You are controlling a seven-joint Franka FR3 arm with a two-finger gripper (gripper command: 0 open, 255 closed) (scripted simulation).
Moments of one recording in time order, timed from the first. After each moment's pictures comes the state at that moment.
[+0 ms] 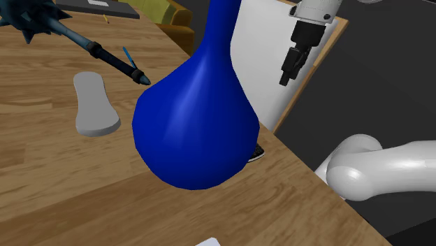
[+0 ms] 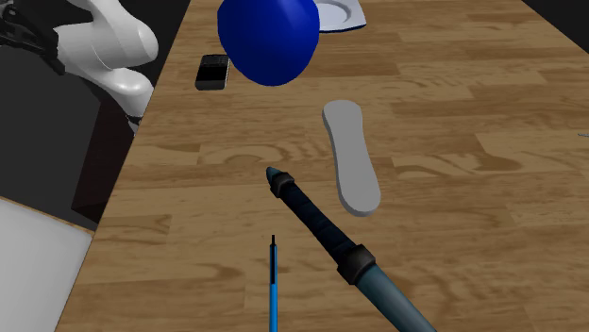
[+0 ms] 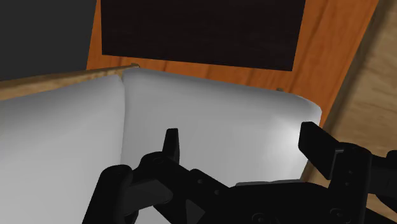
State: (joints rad) arm -0.01 -0.76 0.01 -2.30 0.01 1.43 -0.13
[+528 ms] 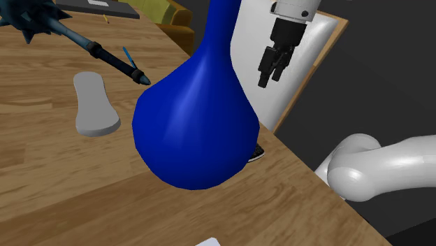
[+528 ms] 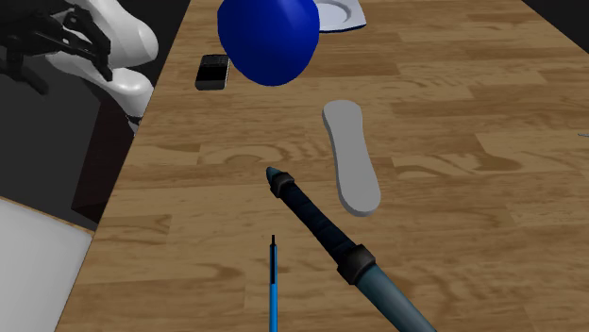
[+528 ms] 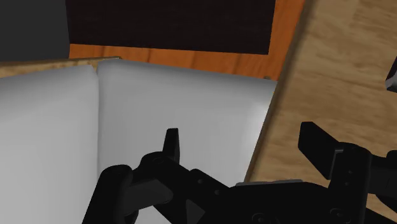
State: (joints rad) arm 0.02 -0.69 0.14 -2.27 0.10 1.50 0.03
